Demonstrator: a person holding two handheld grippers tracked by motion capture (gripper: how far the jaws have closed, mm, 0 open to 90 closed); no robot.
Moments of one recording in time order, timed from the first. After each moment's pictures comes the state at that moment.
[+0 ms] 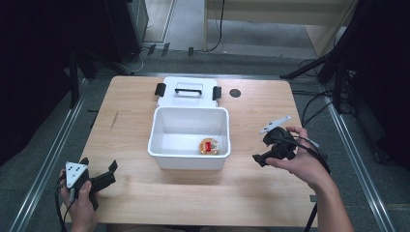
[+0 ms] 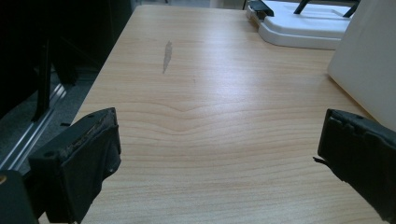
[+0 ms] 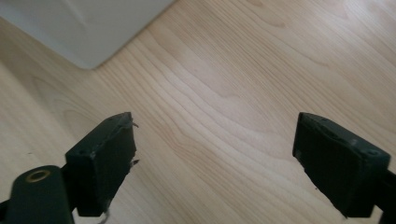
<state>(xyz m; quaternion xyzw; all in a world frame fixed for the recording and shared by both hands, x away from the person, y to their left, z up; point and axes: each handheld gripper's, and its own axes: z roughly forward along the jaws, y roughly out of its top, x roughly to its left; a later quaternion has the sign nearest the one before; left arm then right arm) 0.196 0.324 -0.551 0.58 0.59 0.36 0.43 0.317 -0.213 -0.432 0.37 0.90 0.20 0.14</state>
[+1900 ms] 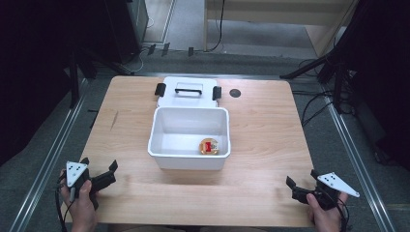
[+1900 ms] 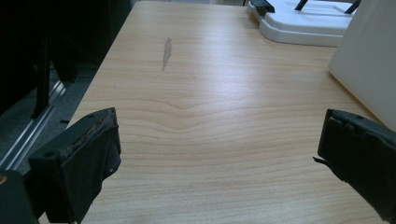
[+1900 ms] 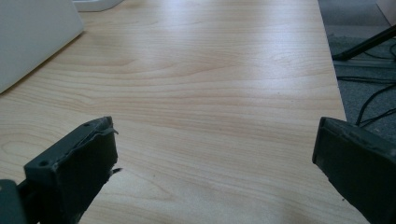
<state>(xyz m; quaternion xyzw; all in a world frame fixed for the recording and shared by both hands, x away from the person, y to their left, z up) 0.198 0.324 -0.551 0.58 0.60 0.36 0.42 0.216 -0.343 -0.546 0.53 0.67 0.45 0.26</state>
